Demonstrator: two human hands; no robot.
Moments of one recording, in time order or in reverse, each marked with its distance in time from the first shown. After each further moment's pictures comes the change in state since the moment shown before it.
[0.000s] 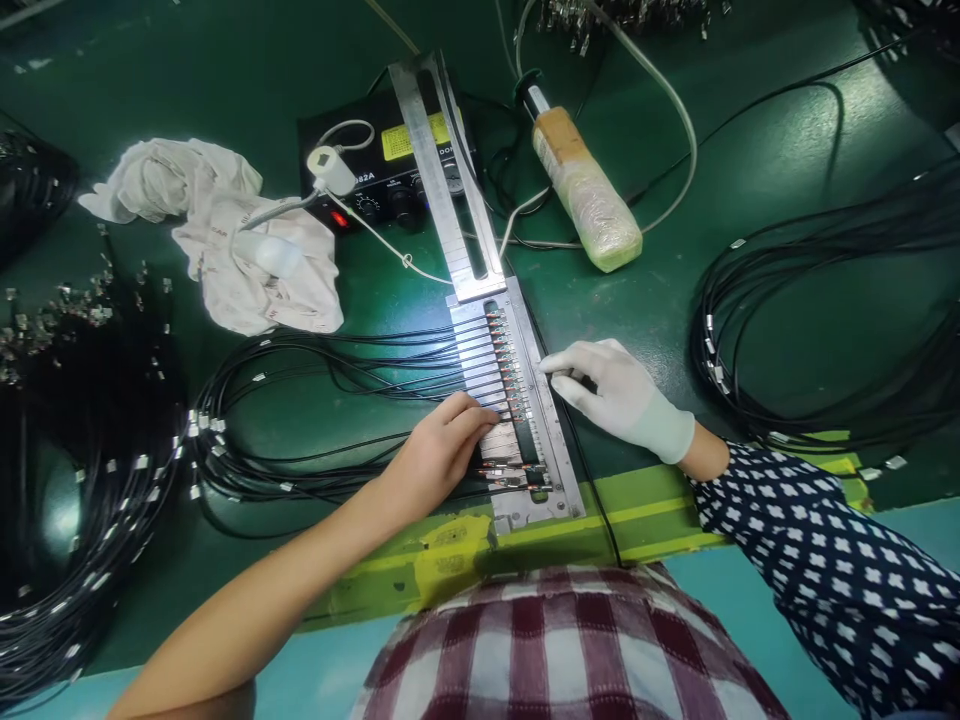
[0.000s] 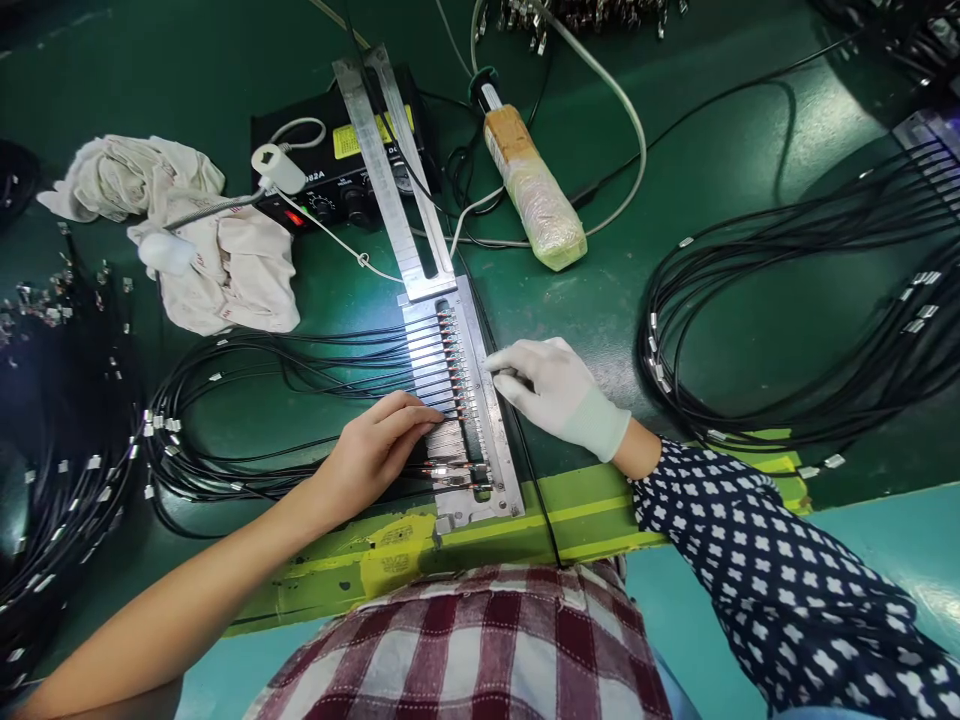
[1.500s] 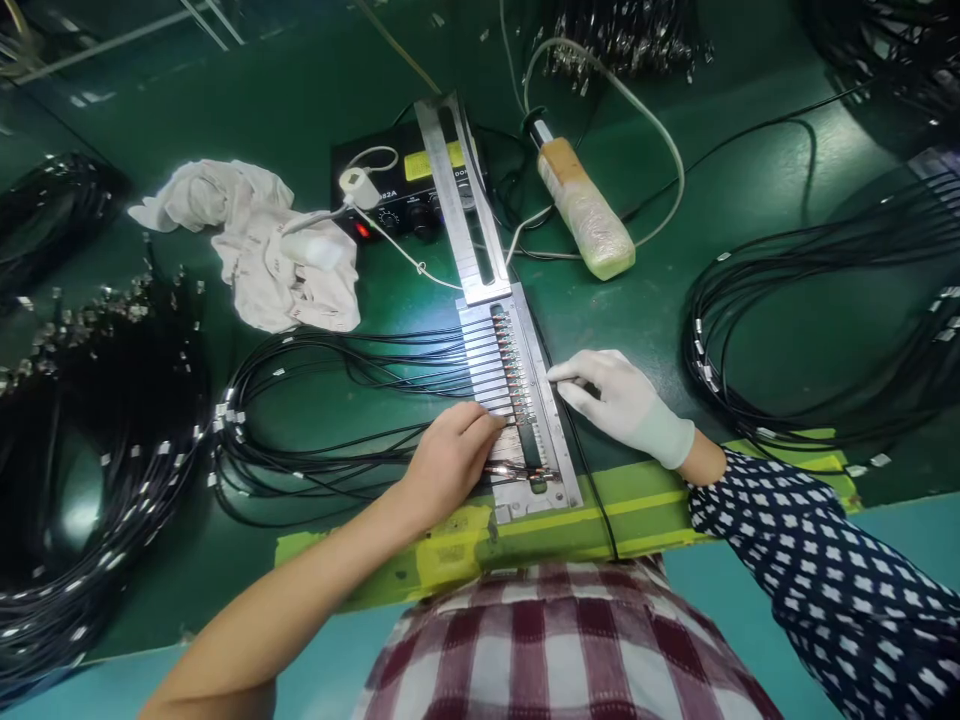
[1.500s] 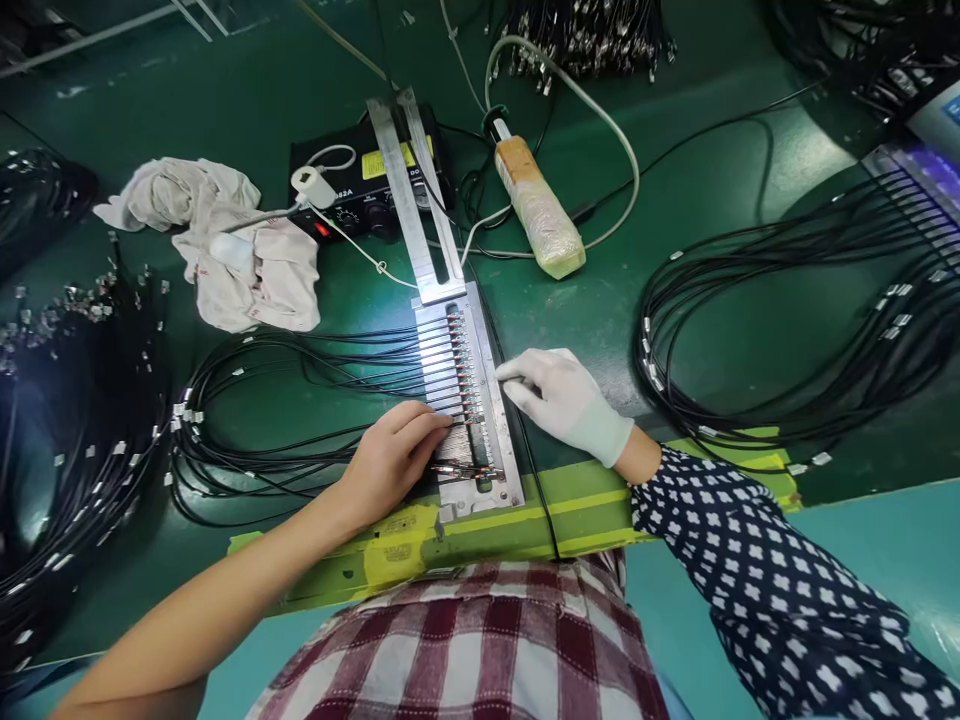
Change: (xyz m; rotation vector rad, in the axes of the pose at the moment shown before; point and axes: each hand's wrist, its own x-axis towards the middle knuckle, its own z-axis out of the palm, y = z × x) left_hand -0.014 0.005 0.024 0.256 0.139 0.064; right_hand -0.014 -0.002 0.001 0.009 0.037 -0.028
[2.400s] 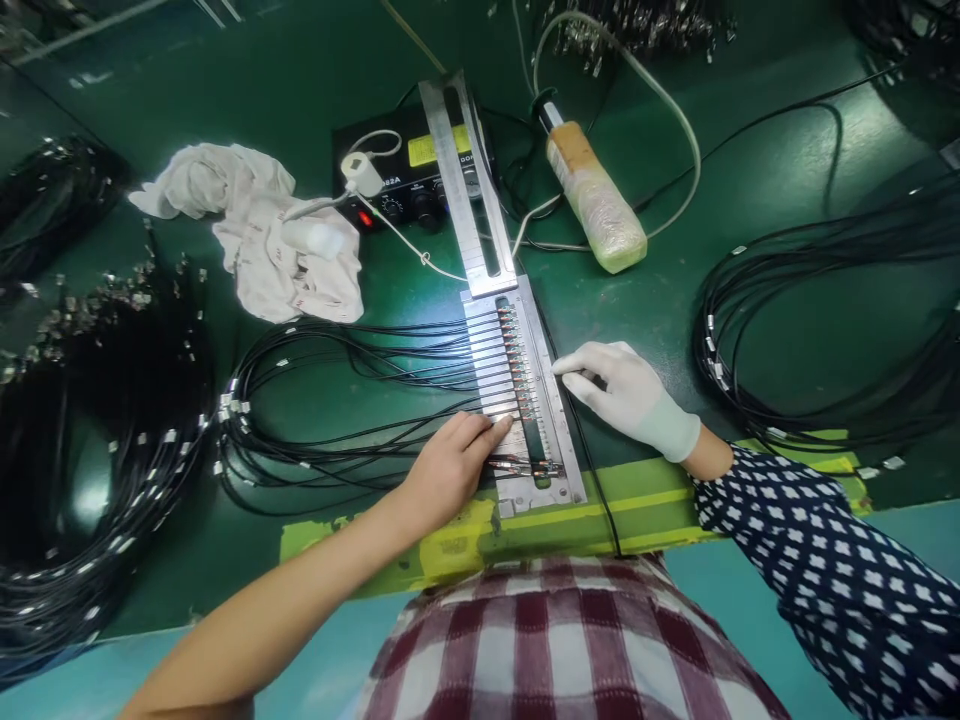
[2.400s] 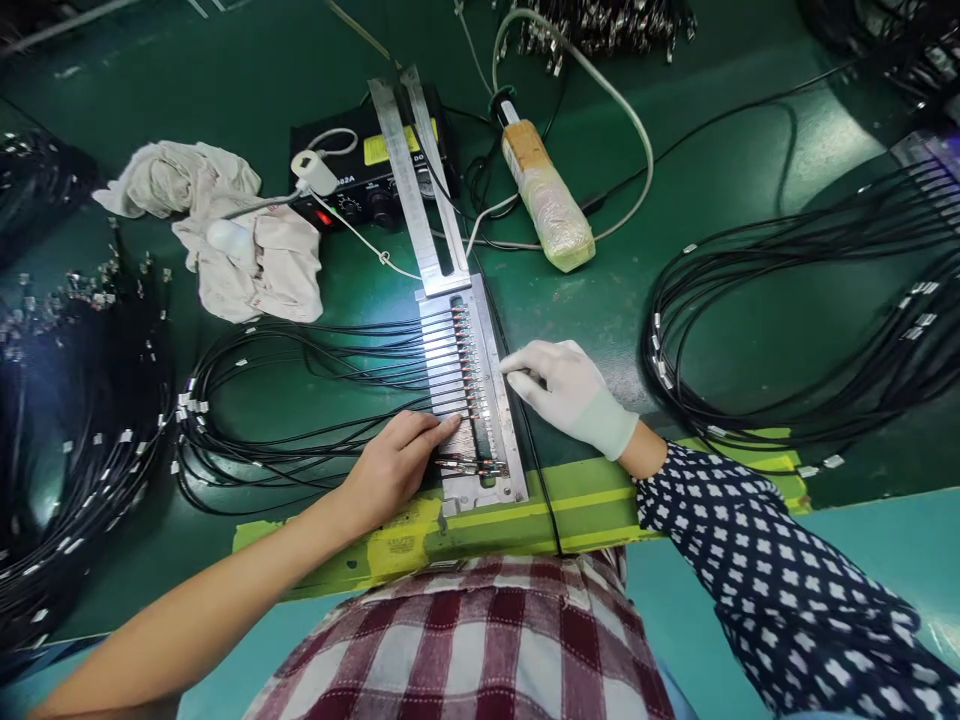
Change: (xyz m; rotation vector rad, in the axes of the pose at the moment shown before) left_hand -0.021 -0.003 0.001 0.070 -0.051 0.118; right_hand 0.004 0.001 -0.001 -0.029 -0.012 0.021
